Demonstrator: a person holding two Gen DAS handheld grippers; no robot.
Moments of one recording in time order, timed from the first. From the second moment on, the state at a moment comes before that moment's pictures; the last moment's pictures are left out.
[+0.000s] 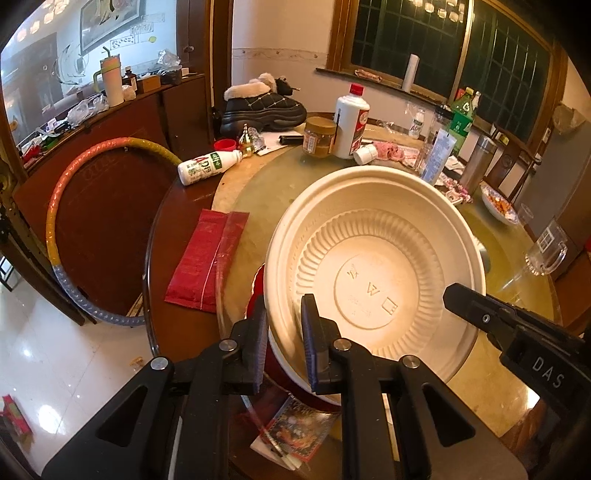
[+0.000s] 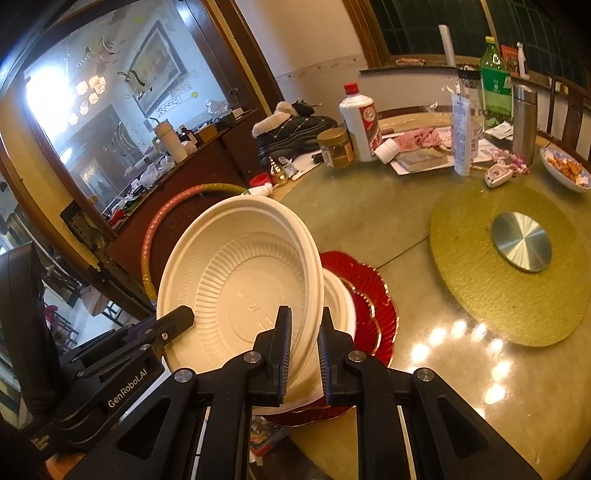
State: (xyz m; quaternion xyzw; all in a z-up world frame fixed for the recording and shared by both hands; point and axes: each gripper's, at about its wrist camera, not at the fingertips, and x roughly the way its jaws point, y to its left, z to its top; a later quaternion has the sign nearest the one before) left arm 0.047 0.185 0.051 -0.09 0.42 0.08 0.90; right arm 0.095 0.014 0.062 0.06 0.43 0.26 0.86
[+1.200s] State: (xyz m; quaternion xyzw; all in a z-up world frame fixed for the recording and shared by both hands) left arm 0.055 0.187 0.031 -0.07 0.45 0.07 0.89; right arm 0.110 0.023 0.048 0.04 0.48 0.25 0.84
